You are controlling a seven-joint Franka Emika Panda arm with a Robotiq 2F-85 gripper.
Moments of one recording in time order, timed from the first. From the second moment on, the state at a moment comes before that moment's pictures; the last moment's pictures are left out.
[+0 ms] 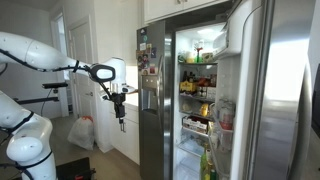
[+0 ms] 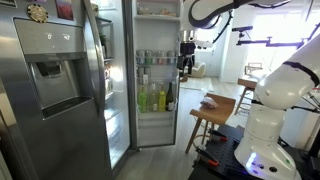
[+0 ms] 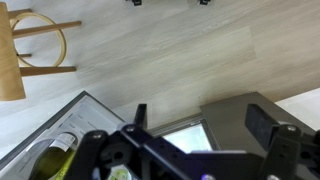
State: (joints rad) arm 0.01 -0.60 -0.01 -2.51 -0.02 1.90 0.02
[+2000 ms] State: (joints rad) arm -0.04 0.27 -0.05 -1.58 -0.21 2.29 0.32
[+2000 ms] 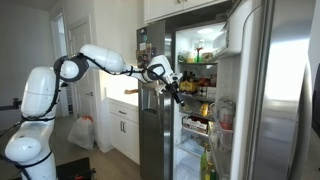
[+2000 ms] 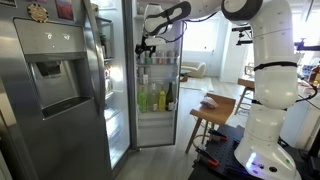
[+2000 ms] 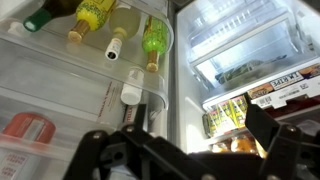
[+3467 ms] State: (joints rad) arm -0.02 0.40 -0.29 -1.27 -0.28 2.17 0.56
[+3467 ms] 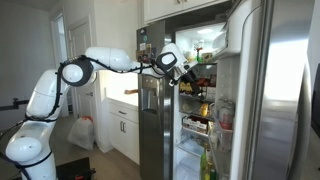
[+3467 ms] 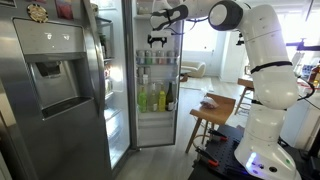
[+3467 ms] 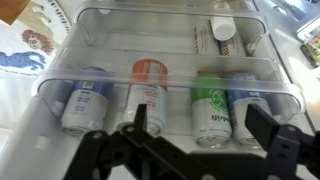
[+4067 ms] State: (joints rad) arm -0.03 0.38 -0.37 -1.27 -0.29 2.17 0.56
